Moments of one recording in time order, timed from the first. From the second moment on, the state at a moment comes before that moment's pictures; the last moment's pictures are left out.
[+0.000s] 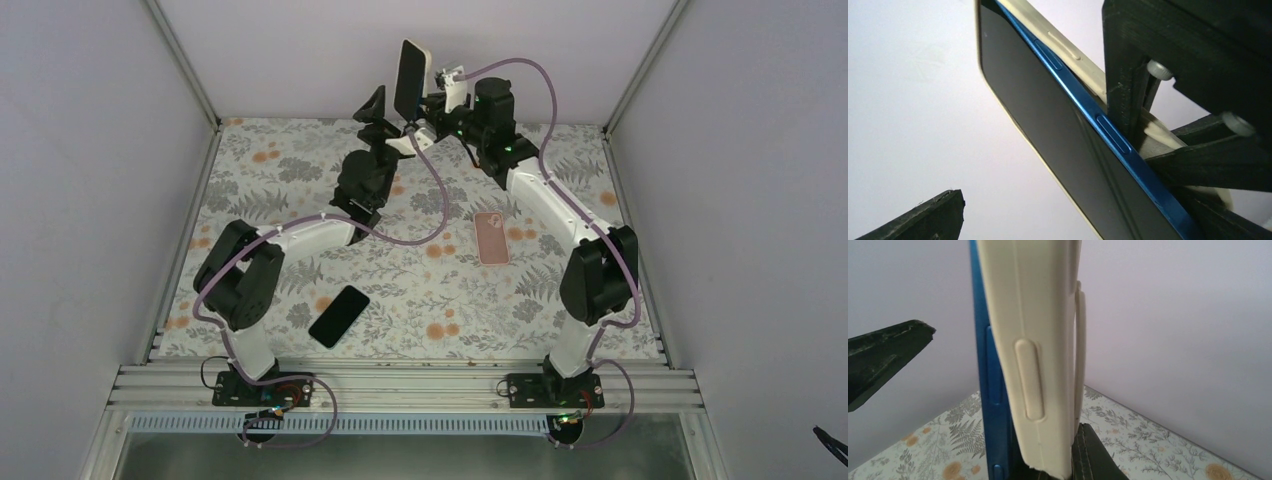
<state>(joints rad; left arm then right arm) -0.64 1.78 1.19 0.94 -0.39 0.99 0.47 1.80 1.65 -0.04 -0.40 0.09</state>
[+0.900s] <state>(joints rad) -0.71 1.91 1.08 1.40 -0.49 1.20 0.49 1.83 1.66 -0.04 -0.51 0.14</state>
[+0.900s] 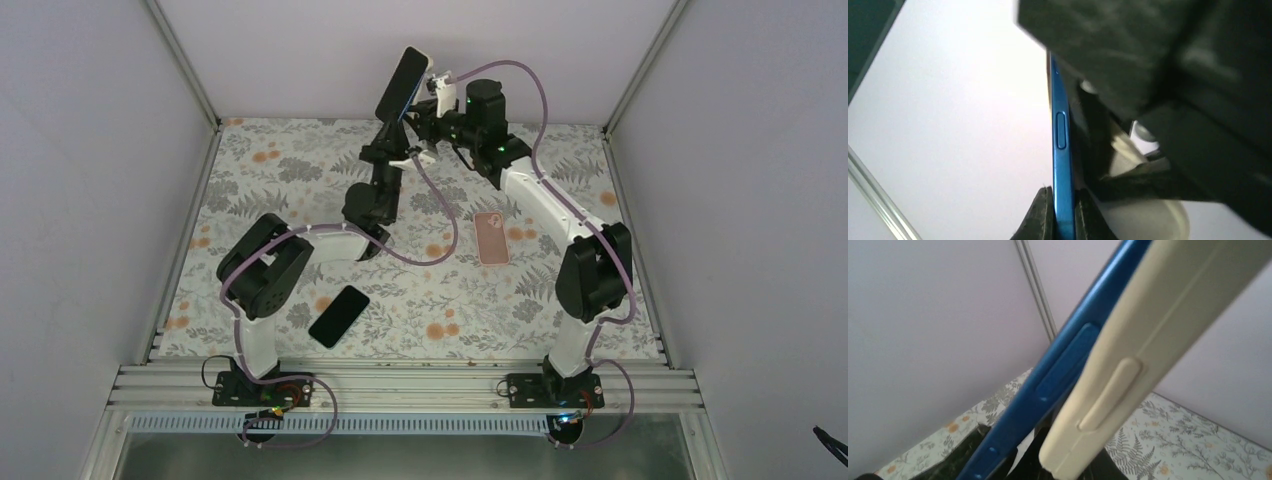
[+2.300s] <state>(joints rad) -0.67 1.66 0.01 1.48 -0.56 1.61 0.42 1.82 1.13 -1.04 -0.64 -0.54</state>
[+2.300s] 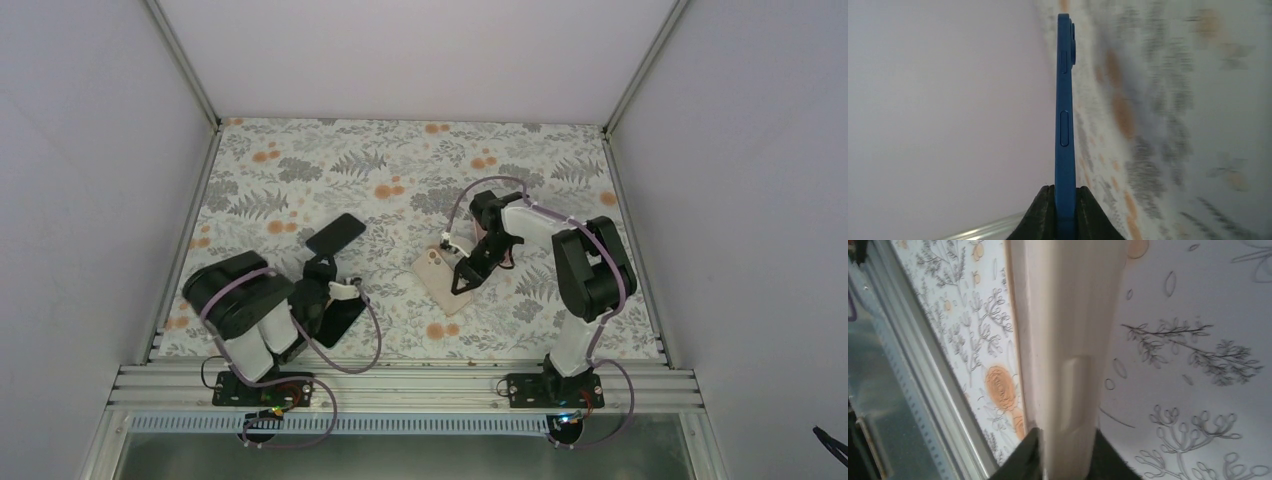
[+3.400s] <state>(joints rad) -0.74 1.38 0.47 0.74 -0.20 1.28 0.42 1.72 1.36 -1.02 -0.51 -0.56</state>
